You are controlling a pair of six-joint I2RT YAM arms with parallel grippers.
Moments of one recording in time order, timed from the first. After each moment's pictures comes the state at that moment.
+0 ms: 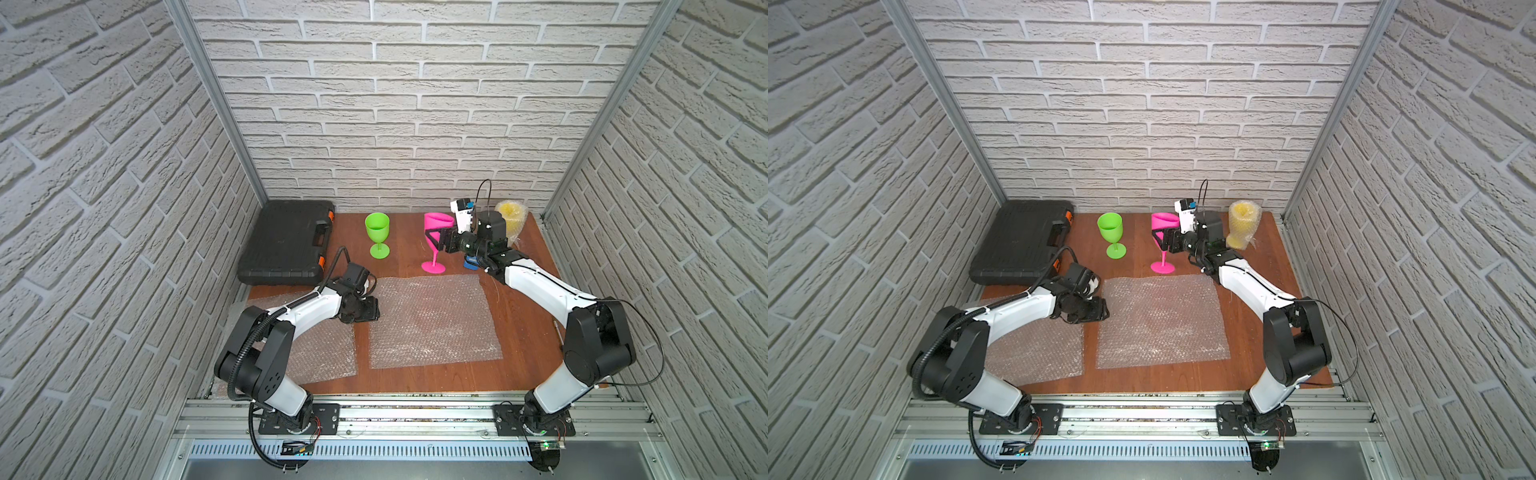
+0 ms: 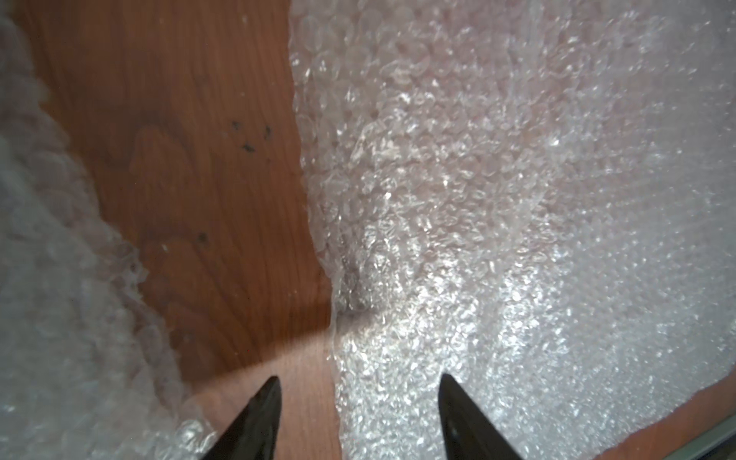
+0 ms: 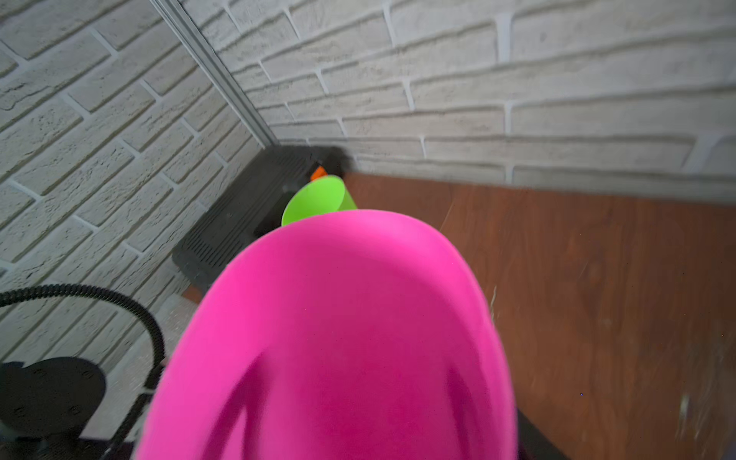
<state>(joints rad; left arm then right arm) -0.47 1.54 0.84 -0.53 0.19 -0.48 0.31 1.63 1.22 -0.03 -0.40 0.38</state>
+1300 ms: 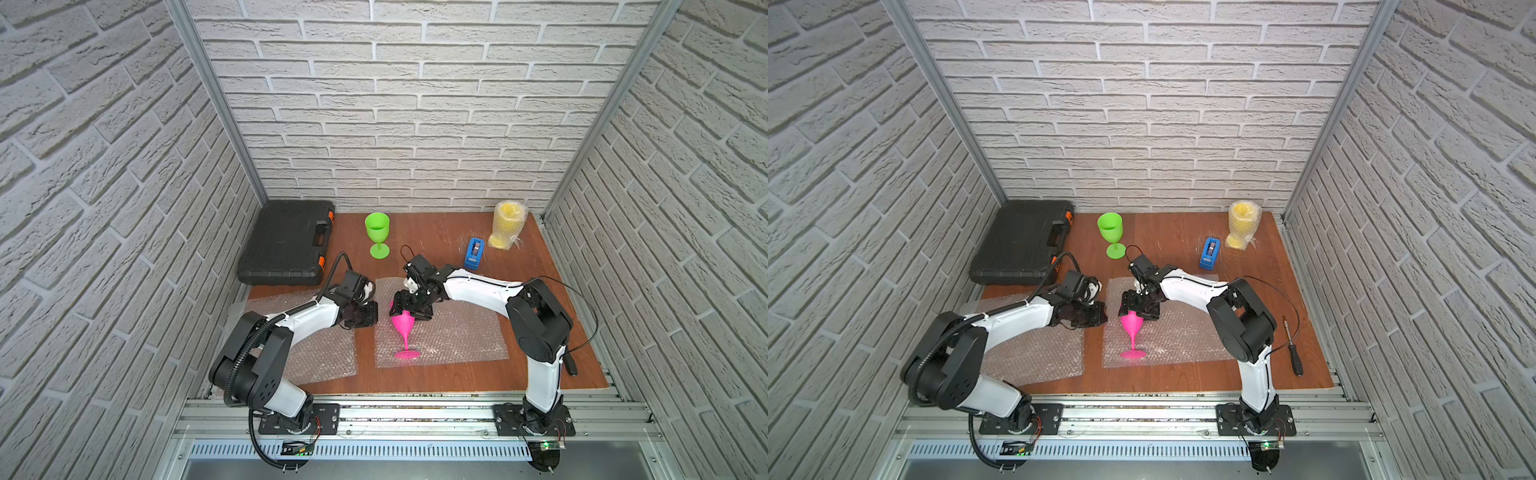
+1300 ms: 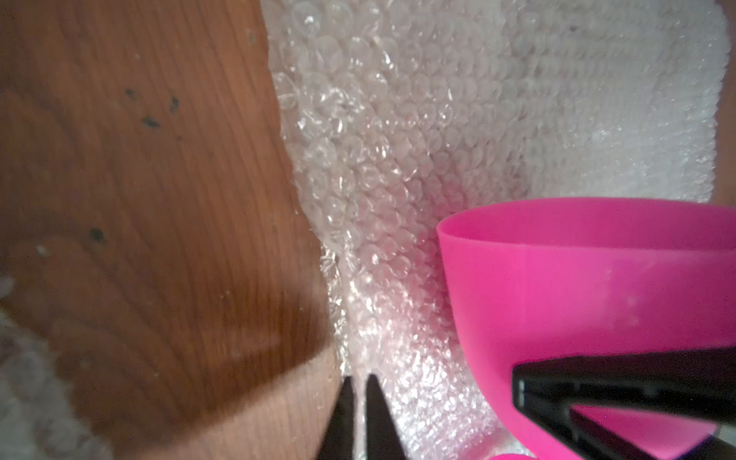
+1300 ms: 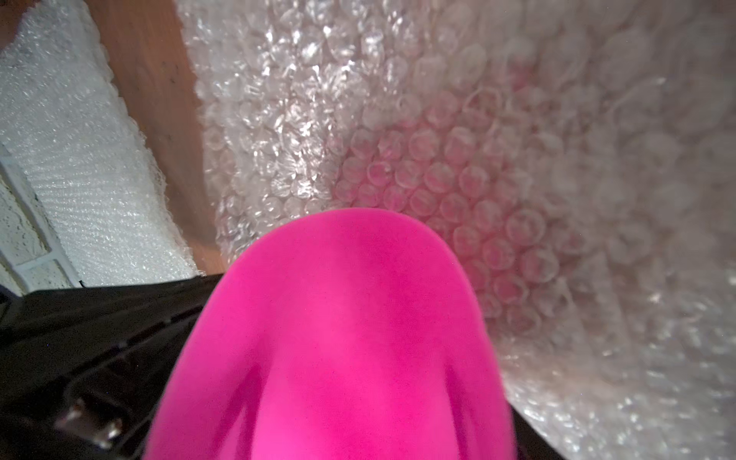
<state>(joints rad) -0.48 1.50 0.74 -0.37 0.30 -0.49 0.67 1.96 1.36 -0.65 -0.36 0.81</state>
